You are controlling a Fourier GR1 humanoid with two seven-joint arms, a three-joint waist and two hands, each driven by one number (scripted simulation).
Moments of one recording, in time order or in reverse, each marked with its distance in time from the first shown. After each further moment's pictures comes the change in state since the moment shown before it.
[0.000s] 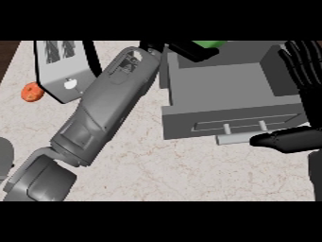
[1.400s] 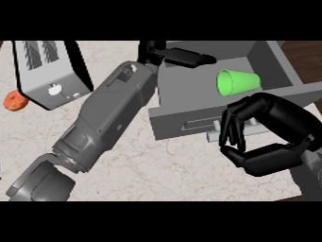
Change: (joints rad) left arm 0.081 0.000 -0.105 -0.004 0.322 -0.063 -0.211; right arm -0.070 -0.097 0.259 0.005 -0.171 0.393 0.123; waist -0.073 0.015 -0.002
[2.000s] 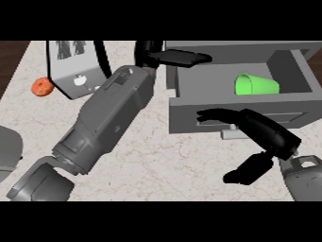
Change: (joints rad) left arm 0.033 0.000 0.011 -0.011 0.087 0.011 -0.062; right arm 0.091 -0.068 0.148 0.100 0.496 -0.089 -0.085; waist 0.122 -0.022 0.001
